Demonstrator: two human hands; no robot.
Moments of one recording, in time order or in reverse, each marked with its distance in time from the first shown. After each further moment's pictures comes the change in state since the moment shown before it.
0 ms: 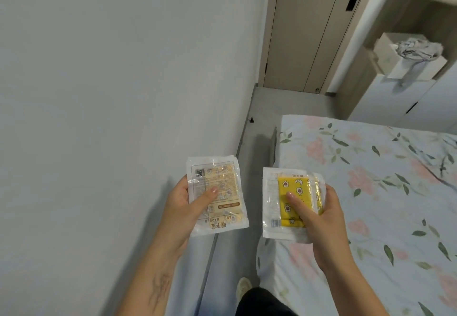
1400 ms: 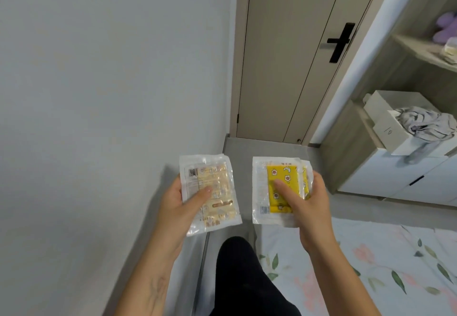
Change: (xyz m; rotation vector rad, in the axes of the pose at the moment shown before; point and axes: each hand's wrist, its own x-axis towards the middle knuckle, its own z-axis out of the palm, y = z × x) left_hand 0.630 0.210 0.256 -0.053 -0.108 0.072; right_hand 0.690 -0.155 0.117 0.027 0.065 -0.104
